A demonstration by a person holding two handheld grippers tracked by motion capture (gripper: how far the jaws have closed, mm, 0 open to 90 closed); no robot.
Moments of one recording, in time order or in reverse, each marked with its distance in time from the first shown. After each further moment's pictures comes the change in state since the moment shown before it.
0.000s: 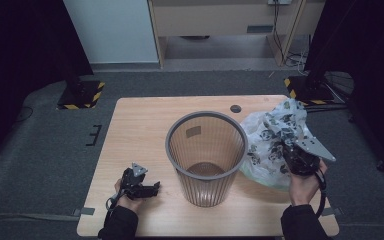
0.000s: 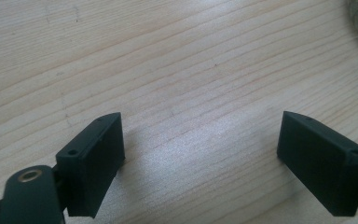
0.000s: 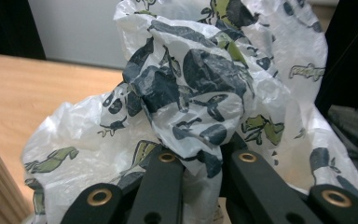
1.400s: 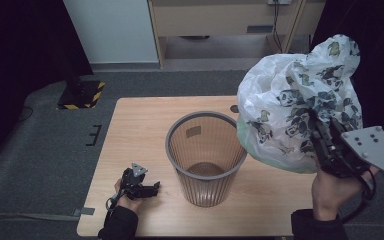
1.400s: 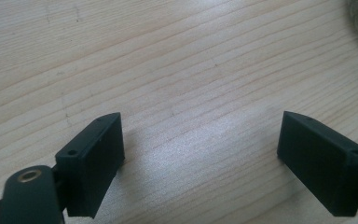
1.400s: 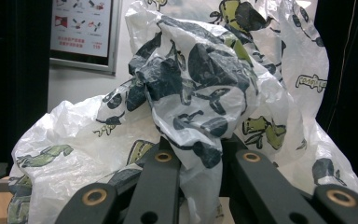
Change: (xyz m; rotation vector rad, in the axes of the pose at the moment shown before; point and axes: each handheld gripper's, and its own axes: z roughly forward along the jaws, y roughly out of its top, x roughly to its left) left arm 0.000 0.000 0.000 -0.002 0.001 -0.002; right arm 0.034 0.136 -0.130 -0.428 -0.037 -0.079
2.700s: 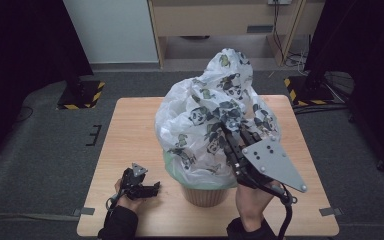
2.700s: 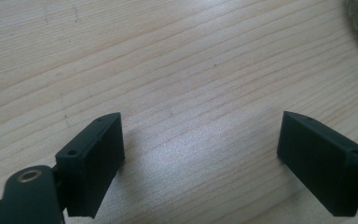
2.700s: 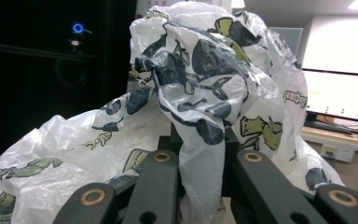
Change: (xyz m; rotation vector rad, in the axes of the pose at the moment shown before) left arm 0.000 0.000 0.000 0.005 -0.007 0.003; right arm 0.138 0.005 0.012 -0.038 0.256 0.057
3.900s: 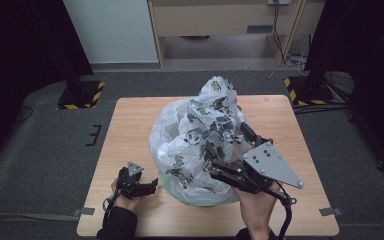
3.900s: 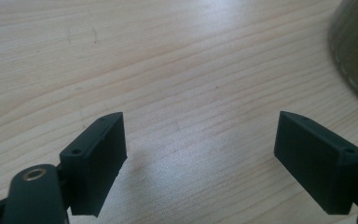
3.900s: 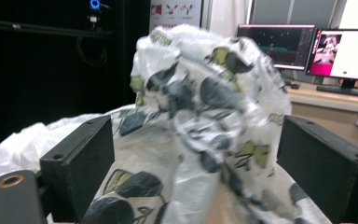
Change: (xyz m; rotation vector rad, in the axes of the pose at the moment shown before) left arm 0.004 0.004 -0.015 -0.082 0.004 -0.045; right arm -0.009 -0.032 -0.004 0.099 0.079 0.068
